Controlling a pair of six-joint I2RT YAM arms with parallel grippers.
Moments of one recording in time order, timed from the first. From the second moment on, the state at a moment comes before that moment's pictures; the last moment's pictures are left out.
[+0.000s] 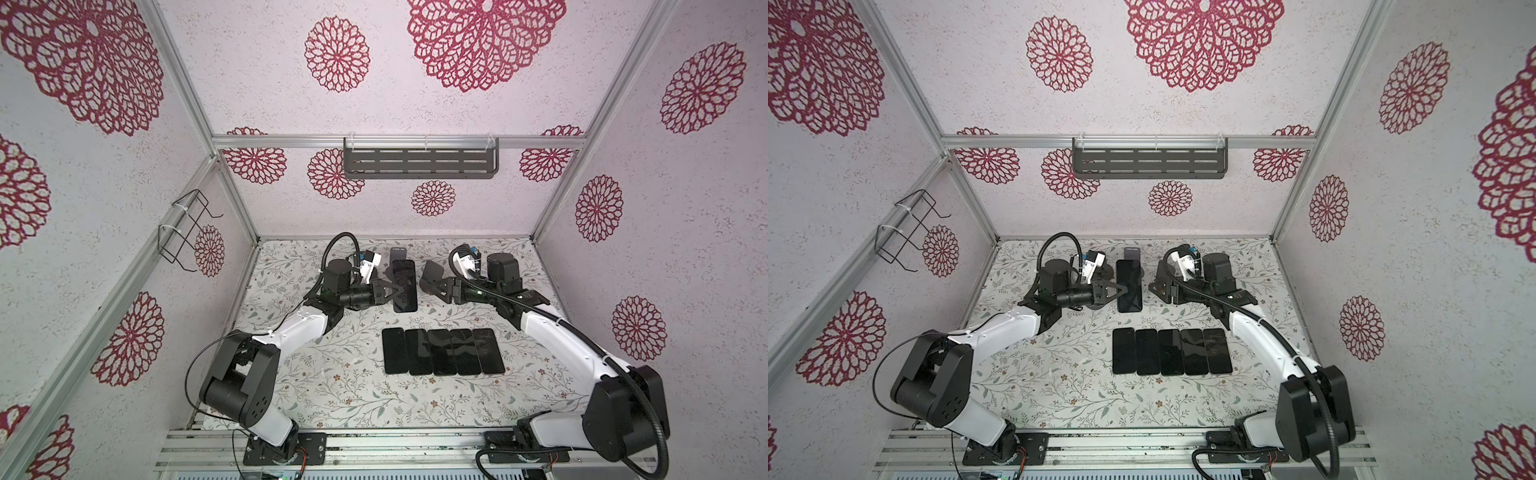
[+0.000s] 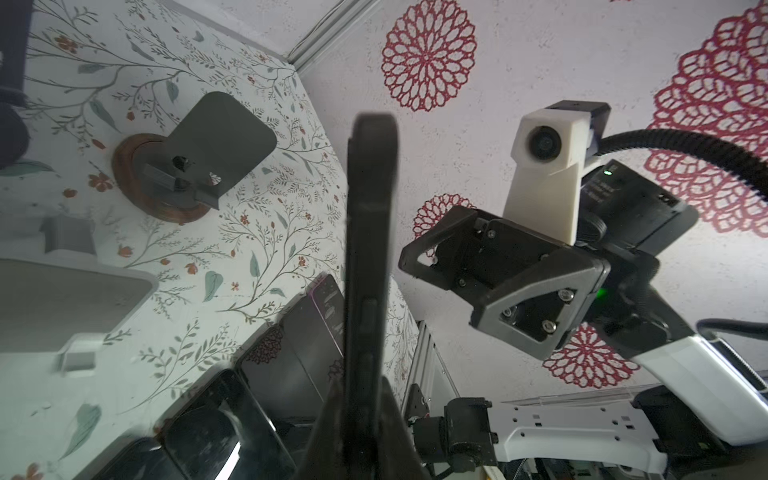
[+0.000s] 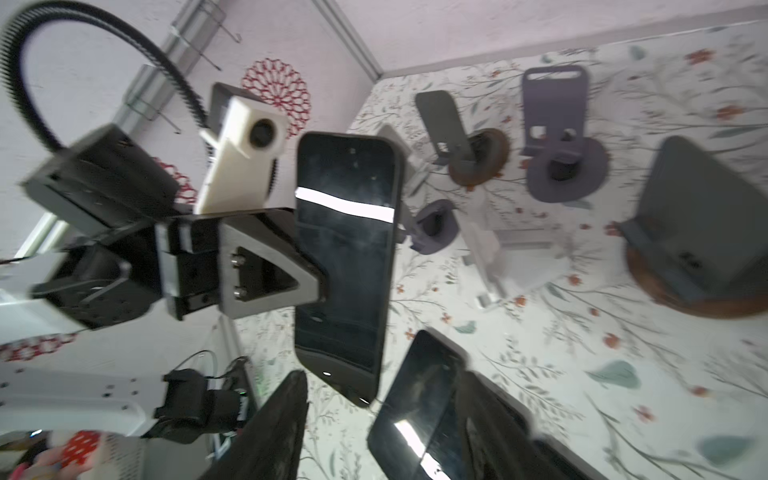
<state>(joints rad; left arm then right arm) -0.43 1.57 0.96 0.27 0.78 -0.71 0.33 1.32 1.03 -0.25 -0.65 0.33</state>
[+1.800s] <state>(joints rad) -0.48 1.41 0.68 -0.34 0.43 -0.61 0.09 1.47 0.71 -0.52 0.14 0.34</state>
